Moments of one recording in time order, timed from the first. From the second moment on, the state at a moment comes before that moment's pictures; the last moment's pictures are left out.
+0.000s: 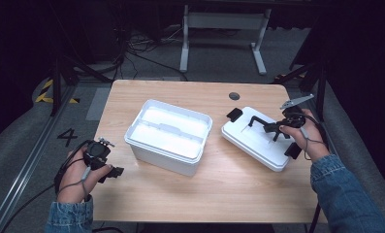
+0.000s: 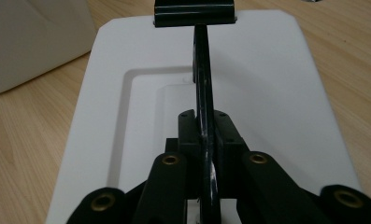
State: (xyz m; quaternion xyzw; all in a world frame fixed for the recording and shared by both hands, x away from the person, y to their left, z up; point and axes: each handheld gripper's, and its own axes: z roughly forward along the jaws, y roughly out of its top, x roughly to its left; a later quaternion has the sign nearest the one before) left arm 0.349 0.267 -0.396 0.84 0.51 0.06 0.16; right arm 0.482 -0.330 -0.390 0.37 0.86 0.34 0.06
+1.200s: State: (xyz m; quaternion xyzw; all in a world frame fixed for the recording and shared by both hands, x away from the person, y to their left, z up) left arm 0.351 0.264 -0.398 0.85 0.50 0.06 0.16; right arm 0.479 -0.347 -0.433 0.41 0.84 0.35 0.01
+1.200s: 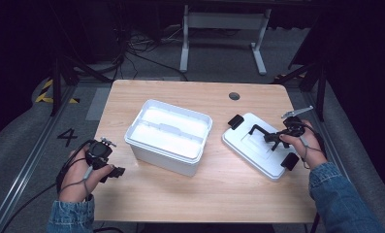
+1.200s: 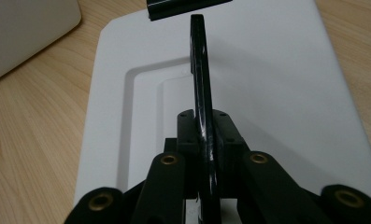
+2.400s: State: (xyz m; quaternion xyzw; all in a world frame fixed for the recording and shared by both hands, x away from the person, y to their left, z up) left arm 0.342 0.268 -0.397 0.84 0.51 0.06 0.16; right arm 0.425 -0.317 -0.362 0.35 0.84 0.40 0.09
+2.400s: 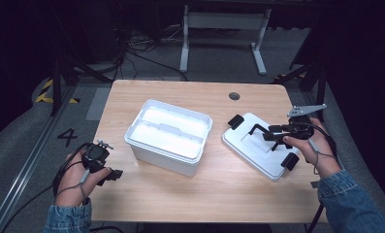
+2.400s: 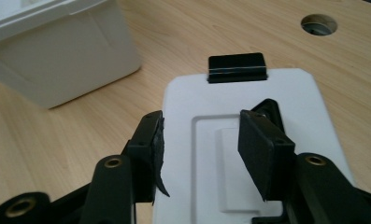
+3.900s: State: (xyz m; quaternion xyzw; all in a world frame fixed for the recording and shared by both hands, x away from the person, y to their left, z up) left arm 0.346 0.264 -0.399 0.85 0.50 0.05 0.16; right arm 0.357 -0.239 -0.429 0.30 0.87 0.39 0.02
